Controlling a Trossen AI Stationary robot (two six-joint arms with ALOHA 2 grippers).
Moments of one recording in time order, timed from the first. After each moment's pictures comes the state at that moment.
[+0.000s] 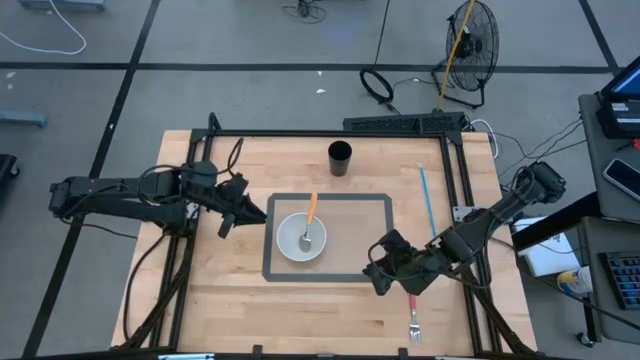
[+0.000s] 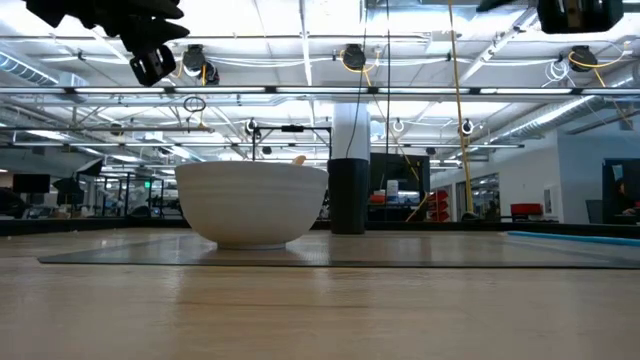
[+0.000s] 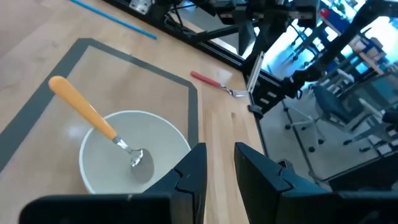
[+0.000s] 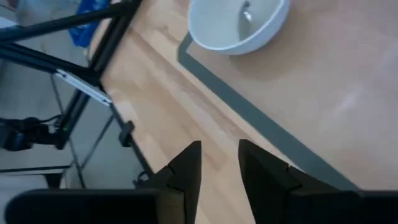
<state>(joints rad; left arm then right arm) 0.09 0.76 0.63 -0.24 0.37 -0.43 0.61 1.39 1.11 -0.53 0.42 1.43</state>
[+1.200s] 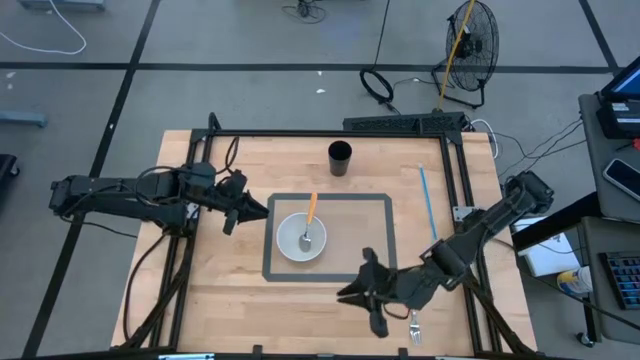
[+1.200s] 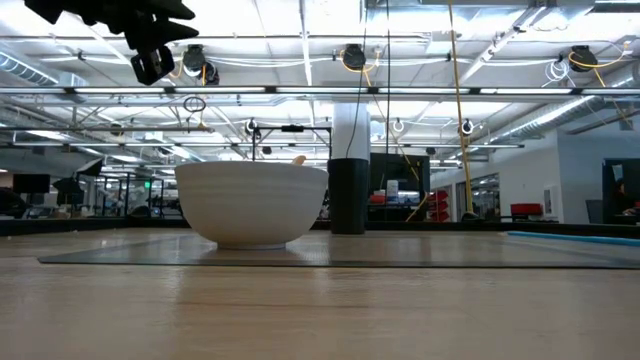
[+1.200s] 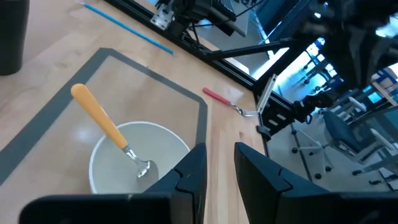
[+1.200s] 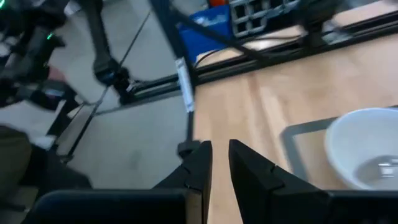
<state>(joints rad) 0.07 0.76 0.63 -0.20 0.26 -0.53 0.63 1.55 1.36 -0.22 0.40 0.58</state>
